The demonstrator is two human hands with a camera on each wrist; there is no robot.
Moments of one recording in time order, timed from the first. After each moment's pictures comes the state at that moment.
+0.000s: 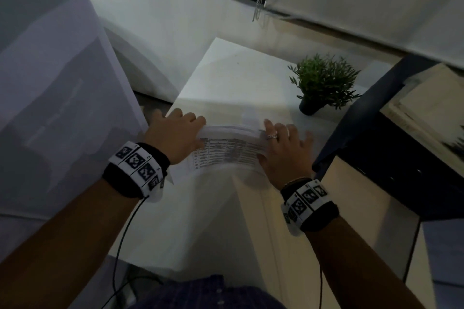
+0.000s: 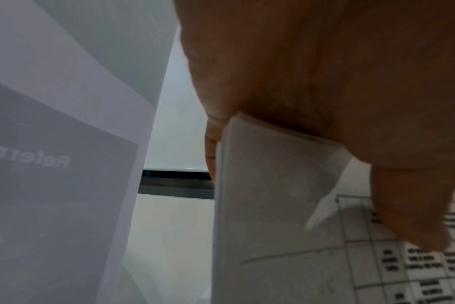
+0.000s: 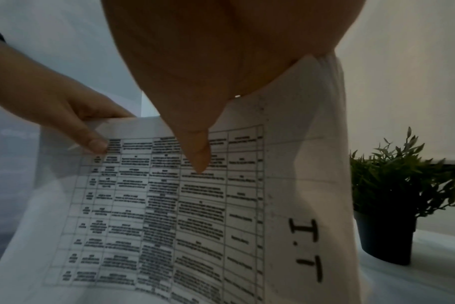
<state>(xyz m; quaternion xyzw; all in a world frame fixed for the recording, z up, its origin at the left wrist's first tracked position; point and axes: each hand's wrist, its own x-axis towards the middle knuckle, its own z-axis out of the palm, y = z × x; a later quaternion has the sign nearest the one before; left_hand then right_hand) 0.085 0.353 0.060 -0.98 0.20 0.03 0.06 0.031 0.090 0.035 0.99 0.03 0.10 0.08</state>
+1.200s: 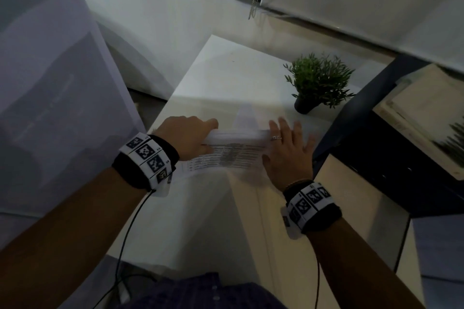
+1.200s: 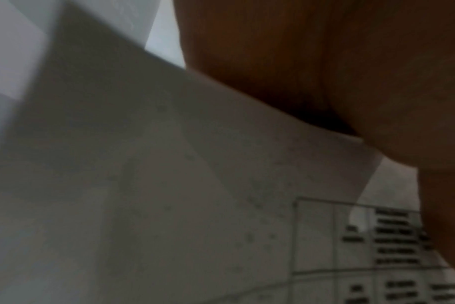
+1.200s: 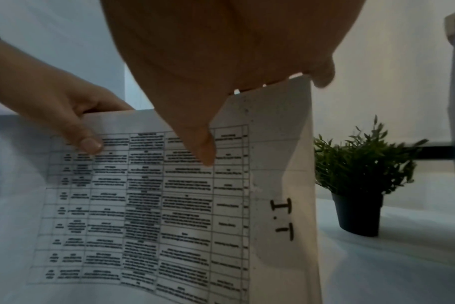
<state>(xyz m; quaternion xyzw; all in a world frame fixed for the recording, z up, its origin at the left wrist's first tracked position) 0.092 0.329 0.061 -0.96 0.28 0.09 0.00 0.024 0.079 0.033 1.00 0.00 0.06 0.03</state>
